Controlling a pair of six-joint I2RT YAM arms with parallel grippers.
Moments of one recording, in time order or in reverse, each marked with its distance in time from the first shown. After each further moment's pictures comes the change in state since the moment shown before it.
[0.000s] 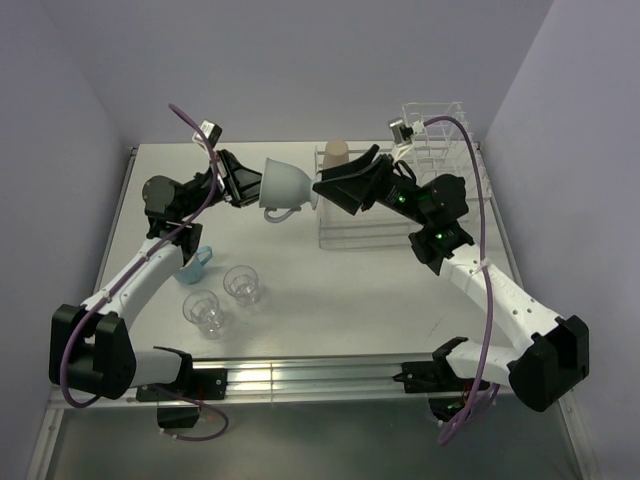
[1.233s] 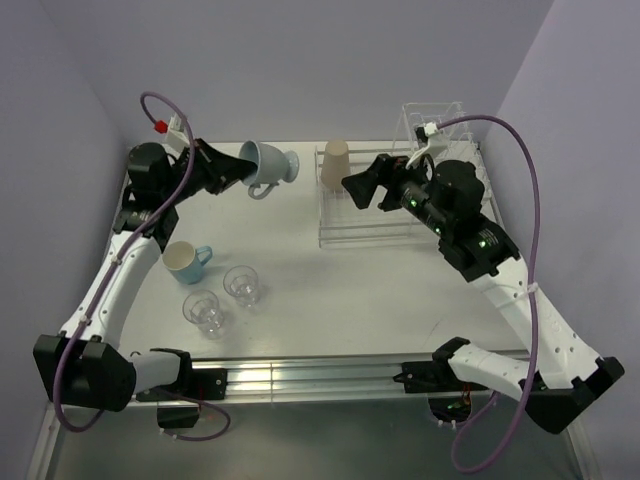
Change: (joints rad) left arm 0.114 -0.064 0.266 -0.993 -0.390 0.608; right arm 0.037 -0.122 0.274 -0.986 0.603 -0.527
